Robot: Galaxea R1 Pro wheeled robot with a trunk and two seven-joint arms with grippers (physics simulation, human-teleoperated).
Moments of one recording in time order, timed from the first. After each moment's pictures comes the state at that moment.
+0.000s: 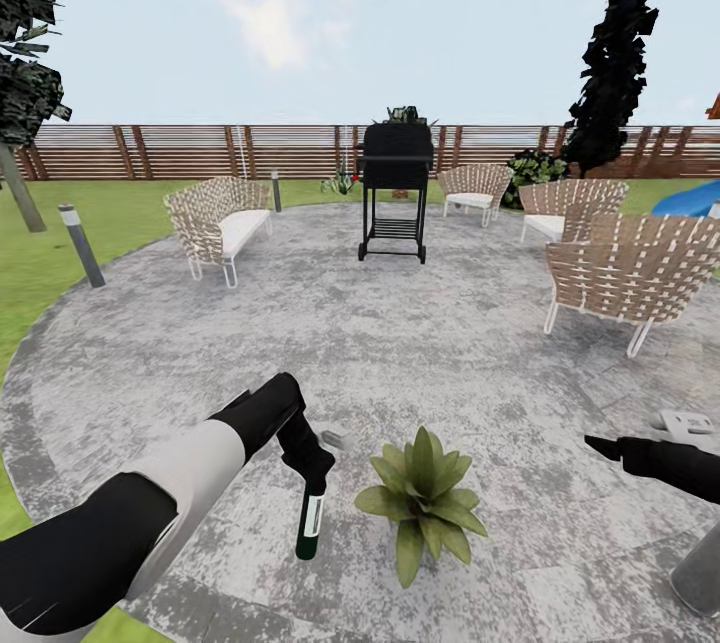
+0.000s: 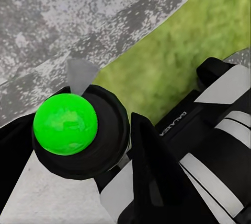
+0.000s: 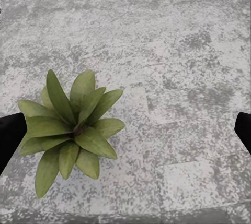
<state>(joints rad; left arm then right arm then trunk) -1.07 -0.12 -0.49 -0.31 -0.41 1.02 -1.06 -0.38 -0.23 -0.62 -1.59 0.45 0.93 0.96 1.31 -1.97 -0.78</state>
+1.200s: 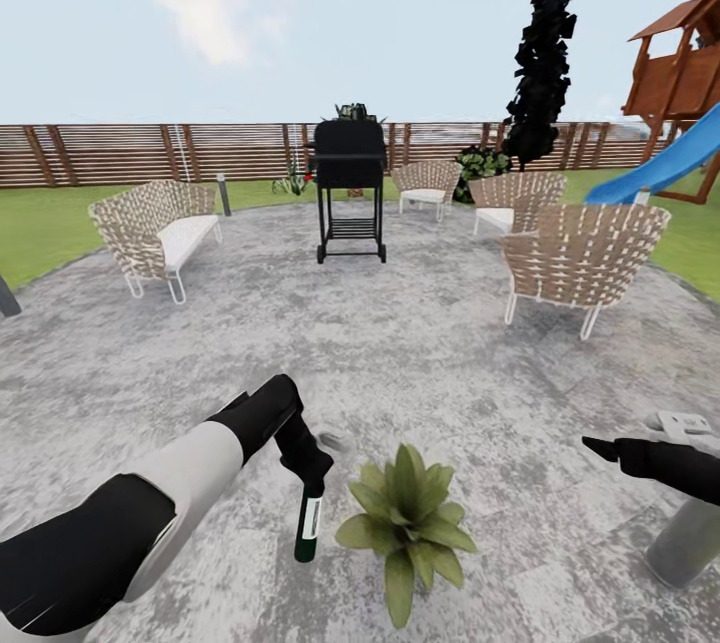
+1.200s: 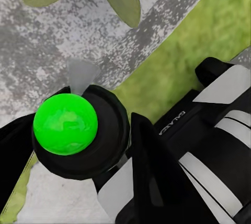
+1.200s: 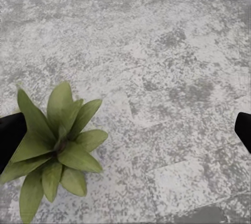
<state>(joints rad) -1.06 -0.11 -0.48 -0.31 -0.41 1.02 -1.06 -0.38 -0.23 -0.61 -1.58 0.45 0.92 0.97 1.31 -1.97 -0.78</state>
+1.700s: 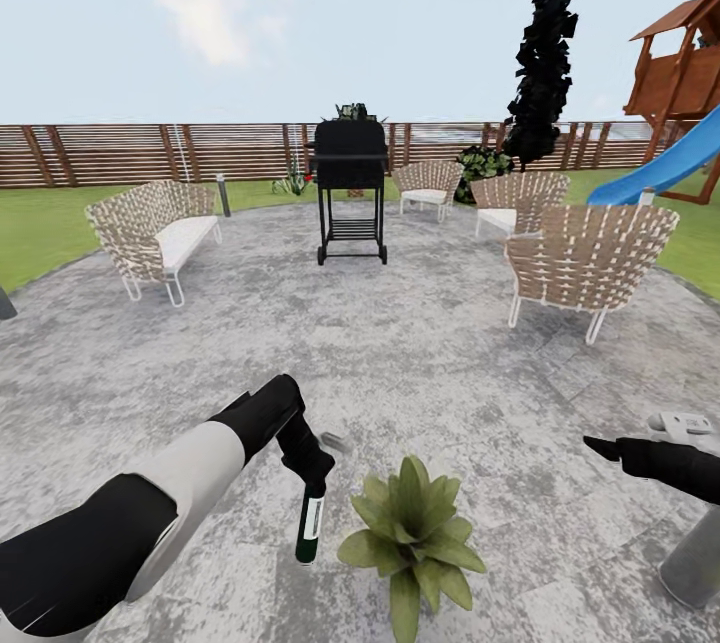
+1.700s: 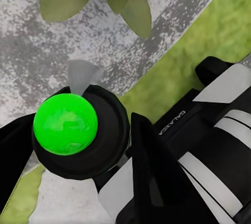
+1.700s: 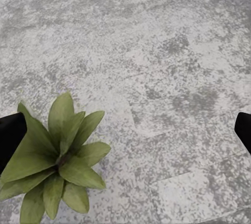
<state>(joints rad) -1.07 -0.12 -0.49 -0.31 -0.41 1.02 -1.06 -0.38 -0.23 -0.62 -1.59 0.45 0.93 0.97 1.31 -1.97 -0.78</state>
